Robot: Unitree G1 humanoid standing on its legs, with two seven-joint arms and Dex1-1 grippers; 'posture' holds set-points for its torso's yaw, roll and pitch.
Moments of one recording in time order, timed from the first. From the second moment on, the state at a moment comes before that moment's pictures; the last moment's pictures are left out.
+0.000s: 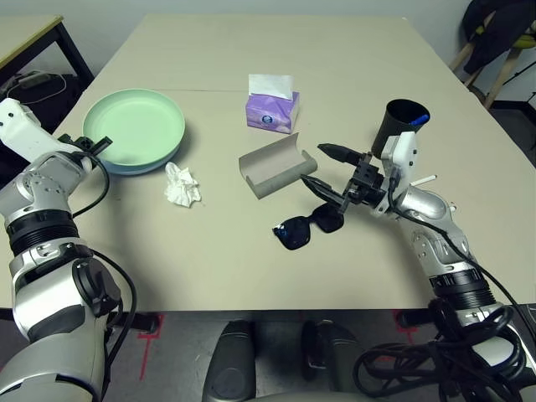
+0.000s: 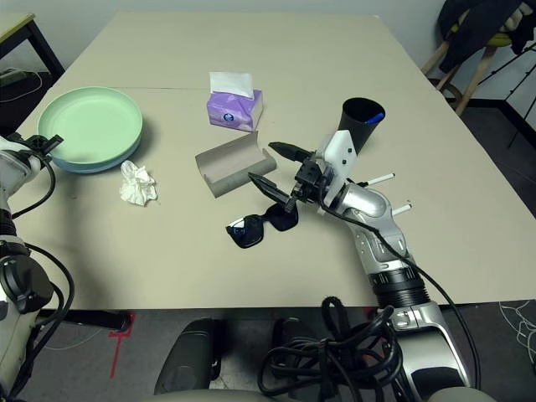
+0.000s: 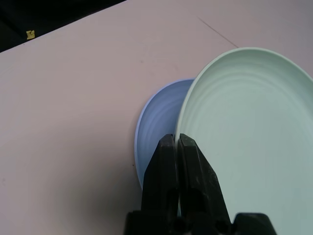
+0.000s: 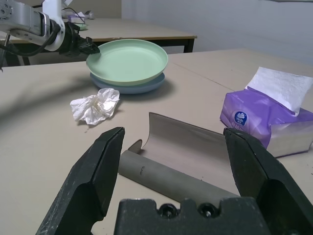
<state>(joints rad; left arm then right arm) -0.87 0.66 0.58 0.73 -0.42 0.63 0.05 -0.46 -0.31 0.06 0.13 0.35 0.00 0.84</state>
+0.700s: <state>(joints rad) -0.90 0.65 0.57 0.85 -0.39 0.49 0.16 -0.46 -0.31 0.07 0.12 0.35 0.00 0.84</state>
